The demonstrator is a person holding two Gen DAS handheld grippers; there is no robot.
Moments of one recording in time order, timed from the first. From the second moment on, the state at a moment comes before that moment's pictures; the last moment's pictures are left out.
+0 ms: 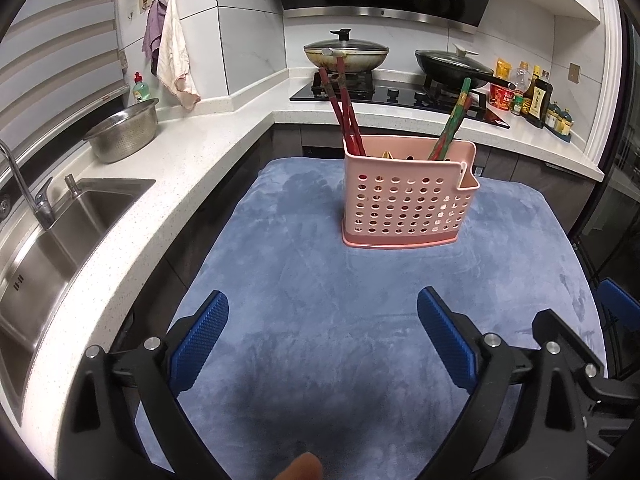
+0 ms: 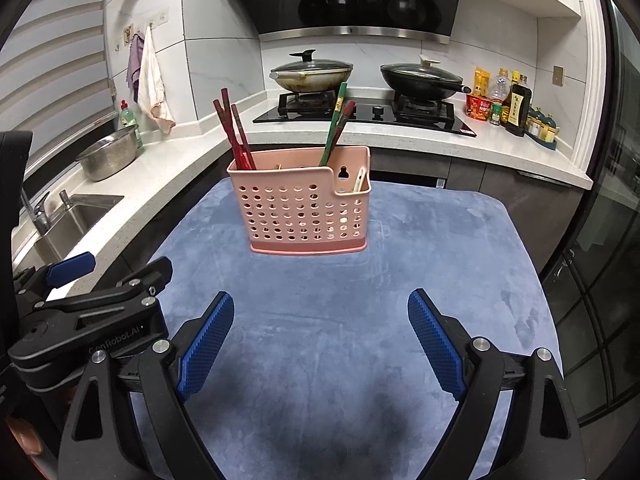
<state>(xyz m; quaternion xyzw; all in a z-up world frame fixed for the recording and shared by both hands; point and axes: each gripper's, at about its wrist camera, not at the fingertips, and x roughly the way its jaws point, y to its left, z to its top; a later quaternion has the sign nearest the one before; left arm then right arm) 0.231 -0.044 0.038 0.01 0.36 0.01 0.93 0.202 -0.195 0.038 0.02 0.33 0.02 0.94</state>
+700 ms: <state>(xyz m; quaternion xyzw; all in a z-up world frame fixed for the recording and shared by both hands) 0.237 -0.040 0.030 0.02 0.37 0.02 0.93 0.210 -0.208 0.032 0.02 0.34 0.00 0.94</state>
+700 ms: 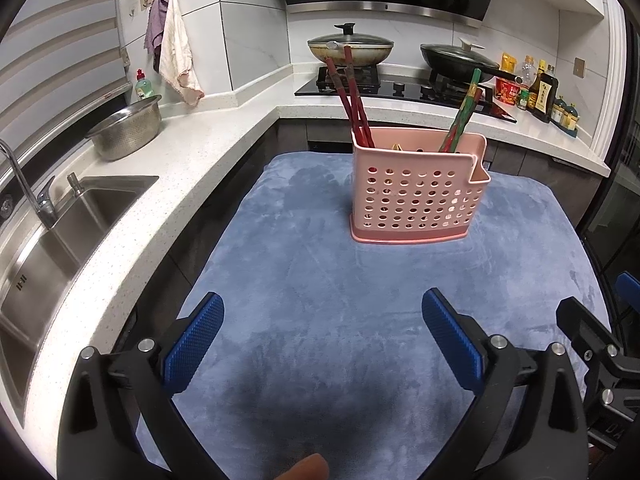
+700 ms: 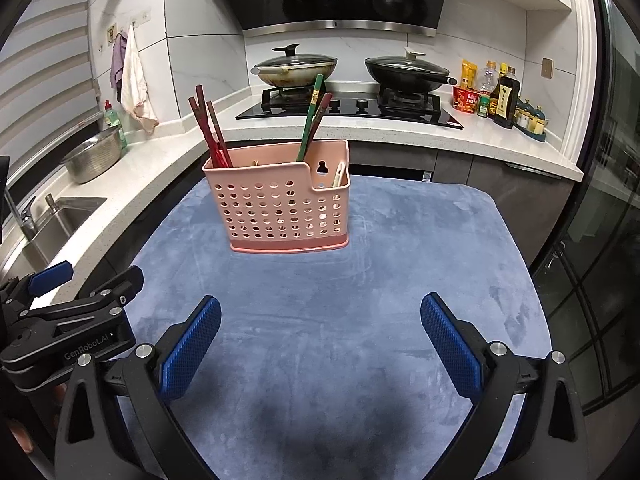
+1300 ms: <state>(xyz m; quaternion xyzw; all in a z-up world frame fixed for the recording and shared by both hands) 0.240 -0.042 0.029 0.03 0.37 0.02 0.93 0.214 -0.208 0.027 0.02 0.35 0.00 0.94</state>
